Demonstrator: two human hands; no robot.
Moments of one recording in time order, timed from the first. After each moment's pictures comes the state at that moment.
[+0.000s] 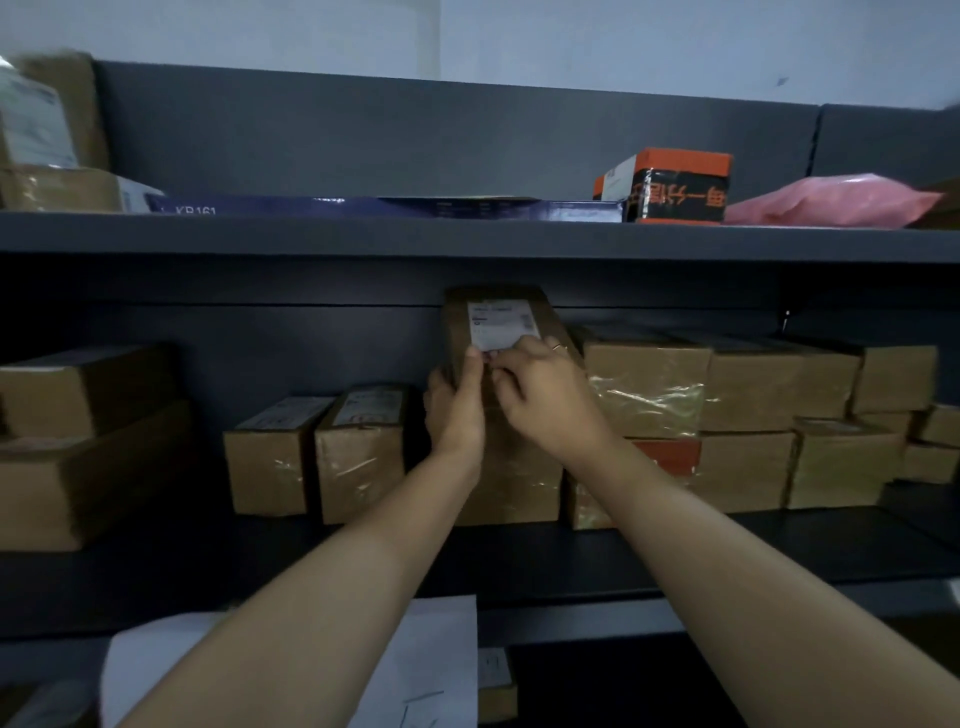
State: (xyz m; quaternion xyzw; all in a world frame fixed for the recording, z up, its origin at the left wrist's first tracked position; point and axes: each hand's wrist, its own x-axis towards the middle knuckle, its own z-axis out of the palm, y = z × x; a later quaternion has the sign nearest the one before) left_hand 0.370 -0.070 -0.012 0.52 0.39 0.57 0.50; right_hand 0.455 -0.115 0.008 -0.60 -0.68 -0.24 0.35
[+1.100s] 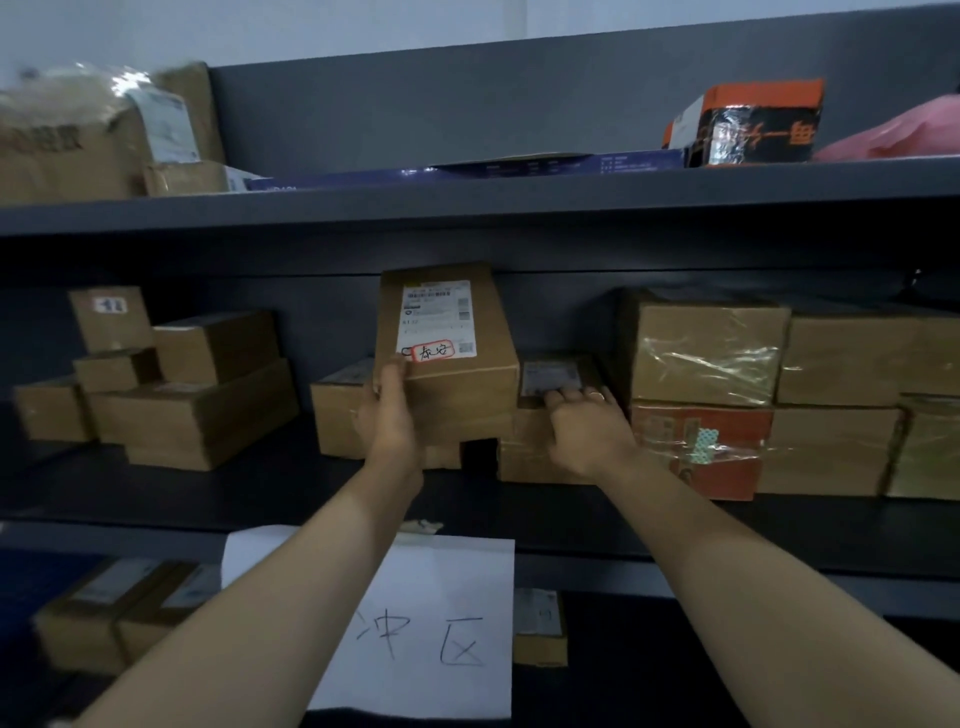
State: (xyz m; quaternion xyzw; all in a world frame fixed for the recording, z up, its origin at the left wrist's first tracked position) left_hand 0.285 -0.092 -0.042 0.34 0.43 0.67 0.50; right_hand 0.473 -0.089 -0.061 -0.69 -0.69 -0.15 0.12
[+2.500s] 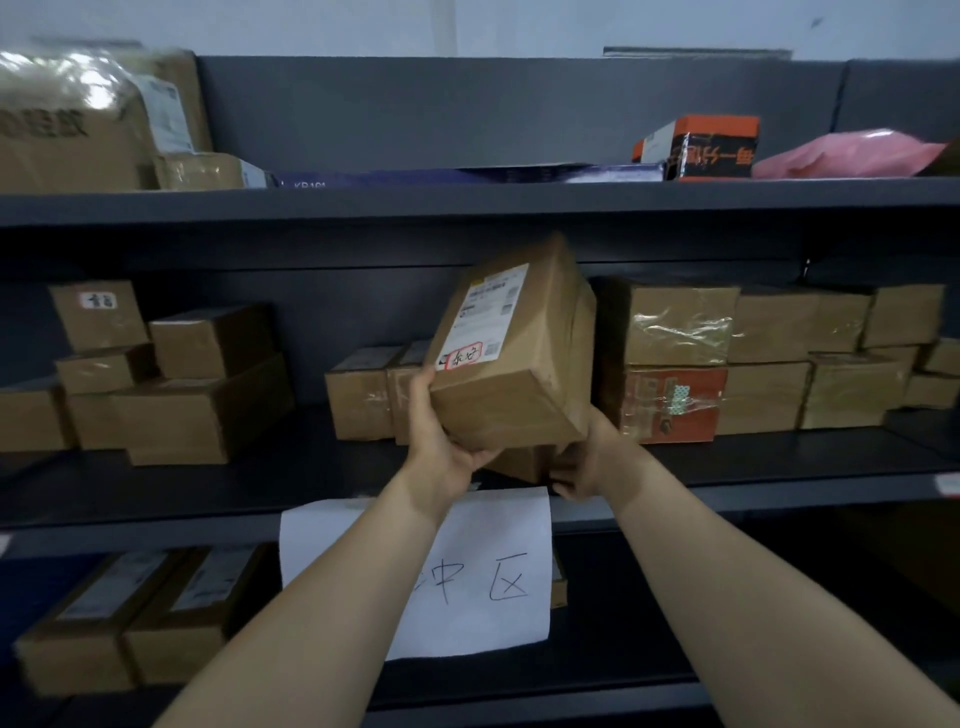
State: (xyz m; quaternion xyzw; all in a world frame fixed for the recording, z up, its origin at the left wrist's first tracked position) left_hand 0.240 -0.137 -0.057 0.33 0.25 0.52 0.75; right_hand 0.393 -0.165 -0.068 -0.63 -0.22 0.50 0.55
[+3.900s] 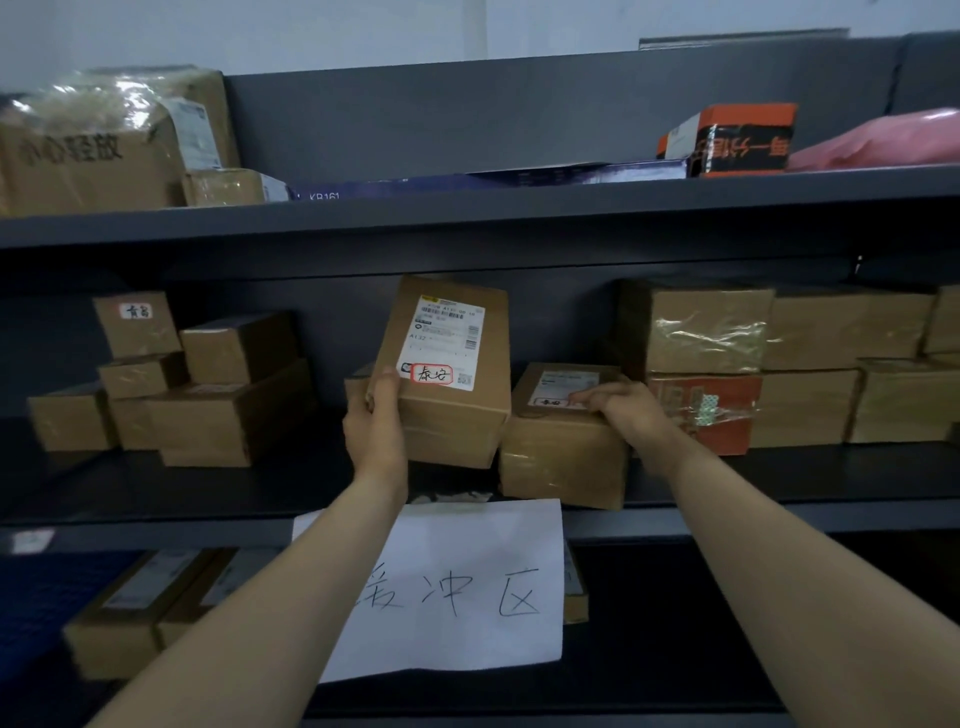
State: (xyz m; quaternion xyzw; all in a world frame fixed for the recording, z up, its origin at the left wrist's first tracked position) left_hand 0.203 -0.107 -0.061 0.42 0.41 0.66 0.46; right_hand 0.441 -0.148 -0.055 -0.63 -0.46 0.28 0.56
